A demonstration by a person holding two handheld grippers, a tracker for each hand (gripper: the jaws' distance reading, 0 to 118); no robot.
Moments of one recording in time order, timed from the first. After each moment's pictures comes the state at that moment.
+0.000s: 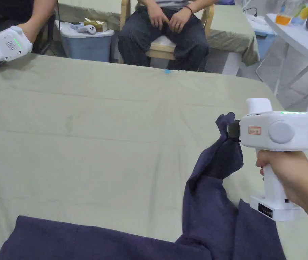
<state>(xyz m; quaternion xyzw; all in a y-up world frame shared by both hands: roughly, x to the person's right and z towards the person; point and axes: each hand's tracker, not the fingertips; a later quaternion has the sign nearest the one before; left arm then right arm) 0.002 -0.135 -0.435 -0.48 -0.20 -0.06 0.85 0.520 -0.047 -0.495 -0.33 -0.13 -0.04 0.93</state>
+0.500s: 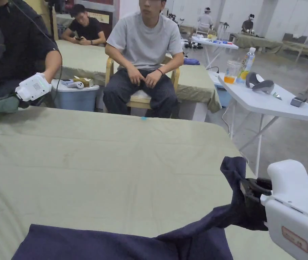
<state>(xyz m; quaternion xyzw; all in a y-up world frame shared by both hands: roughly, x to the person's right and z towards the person) -0.029 -0.084 -0.325 -0.43 -0.27 -0.04 0.86 0.341 0.080 -0.187 -0.24 -0.14 0.07 0.96</state>
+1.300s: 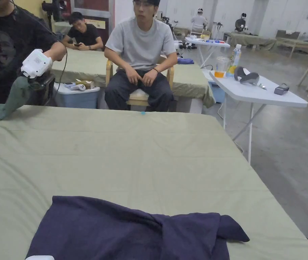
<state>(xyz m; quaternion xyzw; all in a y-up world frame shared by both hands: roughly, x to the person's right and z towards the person) -0.075 -0.094 -0.265 -0.44 -0.26 -0.07 0.86 0.216 -0.145 -0.071 -0.38 -0.16 -0.04 0.91</state>
